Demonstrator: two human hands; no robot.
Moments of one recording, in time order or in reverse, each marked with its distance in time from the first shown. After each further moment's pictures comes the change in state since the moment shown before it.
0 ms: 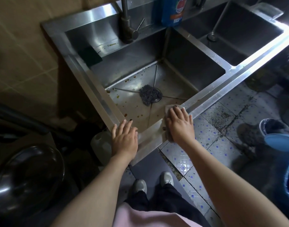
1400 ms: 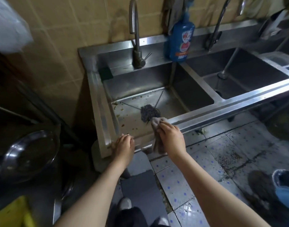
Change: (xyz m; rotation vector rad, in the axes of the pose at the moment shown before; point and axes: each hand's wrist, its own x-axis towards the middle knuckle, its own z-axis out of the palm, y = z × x) left_hand -0.030 0.123 -0.016 -0.379 0.059 -0.381; right_hand -0.027 0.064 -0.082 0.313 0.175 -0.411
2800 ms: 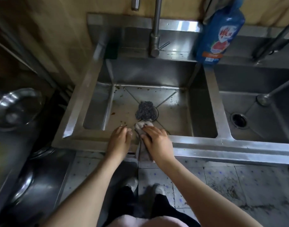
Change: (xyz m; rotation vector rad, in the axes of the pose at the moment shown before) left_hand 0.066 0.118 0.079 -0.137 0.295 -0.229; right_hand 0.115 0.103 -0.021 0.056 -0.375 -0.389
